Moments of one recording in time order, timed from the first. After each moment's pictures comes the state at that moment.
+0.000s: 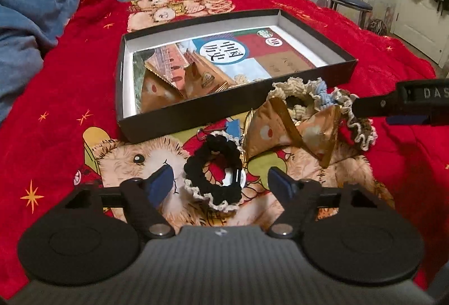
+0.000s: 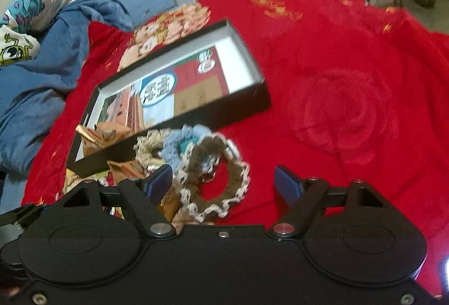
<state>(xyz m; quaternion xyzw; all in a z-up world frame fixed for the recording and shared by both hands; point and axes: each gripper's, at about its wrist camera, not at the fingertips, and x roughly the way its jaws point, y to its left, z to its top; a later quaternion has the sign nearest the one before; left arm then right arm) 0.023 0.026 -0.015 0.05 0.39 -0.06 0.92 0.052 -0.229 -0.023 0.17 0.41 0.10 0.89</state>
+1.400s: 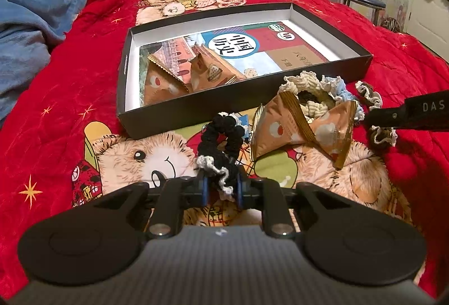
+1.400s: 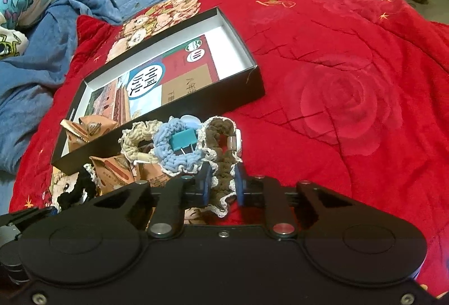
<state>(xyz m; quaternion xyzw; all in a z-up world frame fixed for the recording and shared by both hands) 0.030 0.019 -0.026 0.06 0.39 -0.03 0.92 0.055 -0.226 -0.034 0.16 0.41 0.07 0.89</state>
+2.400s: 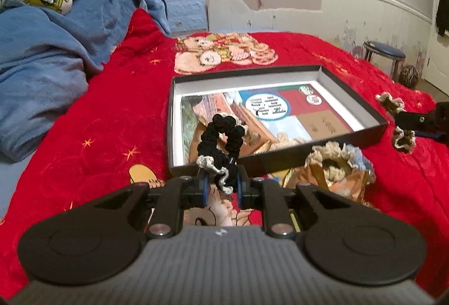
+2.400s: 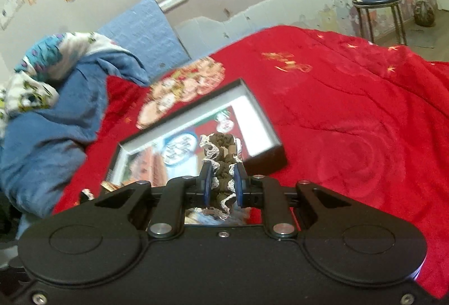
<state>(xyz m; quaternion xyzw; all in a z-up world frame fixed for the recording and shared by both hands) 0.024 0.043 0.016 0.02 0.30 0.02 0.95 0.044 -0.237 0.013 0.22 0.28 0.11 0.93</state>
